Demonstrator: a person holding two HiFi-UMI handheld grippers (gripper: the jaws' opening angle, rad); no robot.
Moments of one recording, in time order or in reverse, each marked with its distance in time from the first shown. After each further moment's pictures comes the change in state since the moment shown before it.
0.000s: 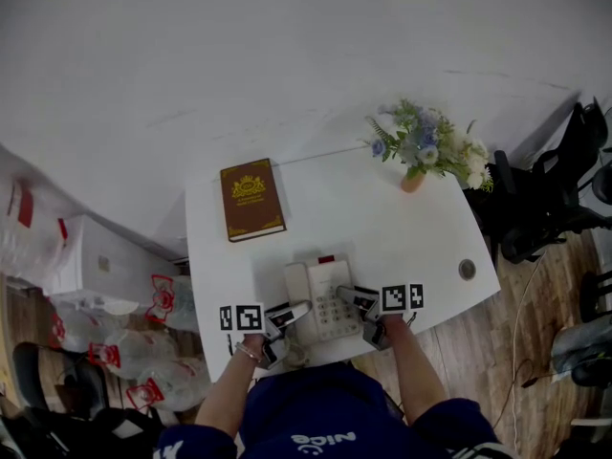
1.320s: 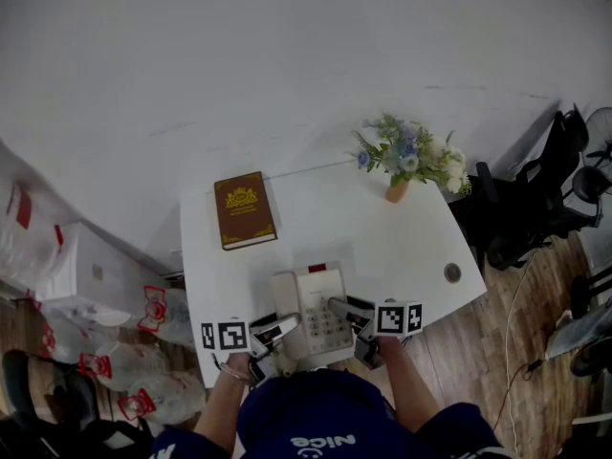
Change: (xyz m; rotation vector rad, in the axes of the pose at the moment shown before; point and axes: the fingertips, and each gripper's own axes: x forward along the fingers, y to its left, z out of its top) left arm -0.041 -0.062 -0.008 0.097 -0.051 -0.048; right arm -0.042 0.066 -0.008 -0.121 -0.135 0.017
